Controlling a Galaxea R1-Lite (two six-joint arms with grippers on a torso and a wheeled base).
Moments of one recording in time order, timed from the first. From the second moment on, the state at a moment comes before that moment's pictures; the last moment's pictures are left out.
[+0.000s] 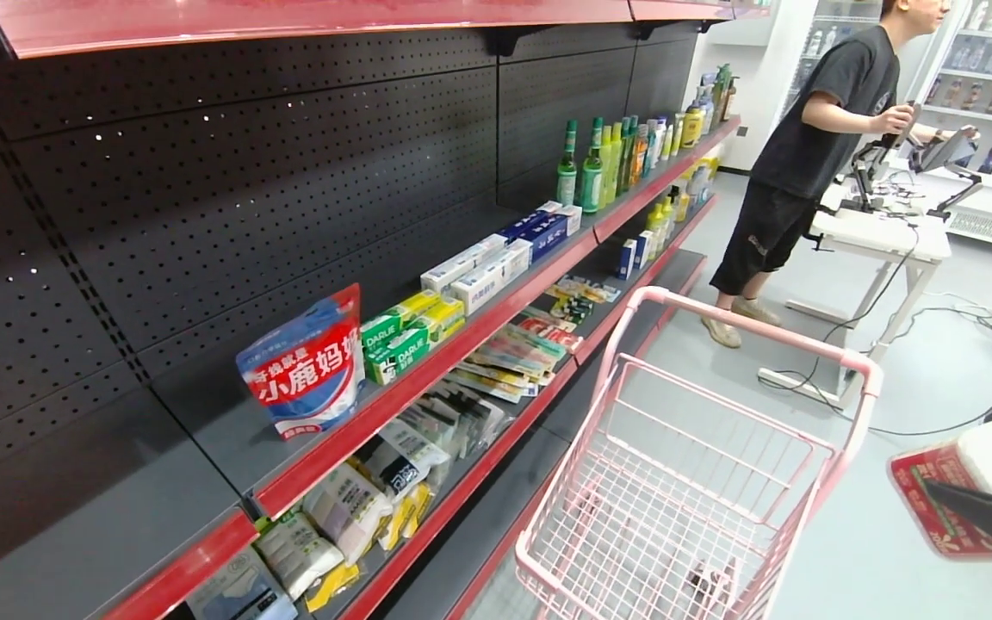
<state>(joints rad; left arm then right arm) 0.00 0.00 0.00 0.00 -0.03 0.00 0.04 0.97 -0.51 0.09 0.00 -0.20</state>
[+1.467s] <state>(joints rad) 0.00 0.00 0.00 0.00 -0.03 0.00 0.16 0.93 -0.45 0.09 0.01 -0.20</state>
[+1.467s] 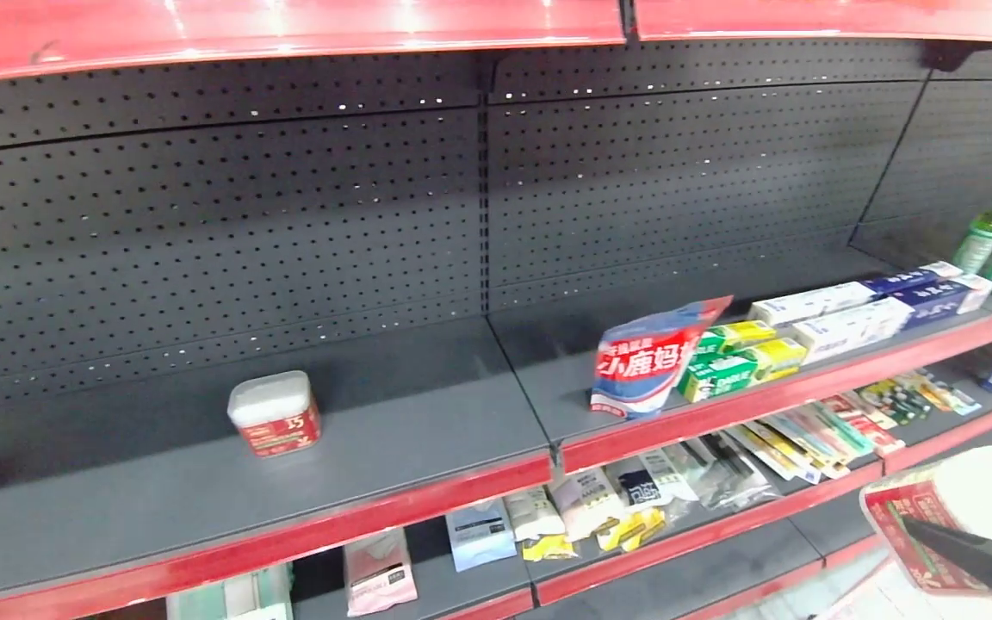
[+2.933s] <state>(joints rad) 0.00 0.01 0.00 0.00 -0.04 0.00 0.10 0.57 -0.27 0.25 -0.04 -0.19</state>
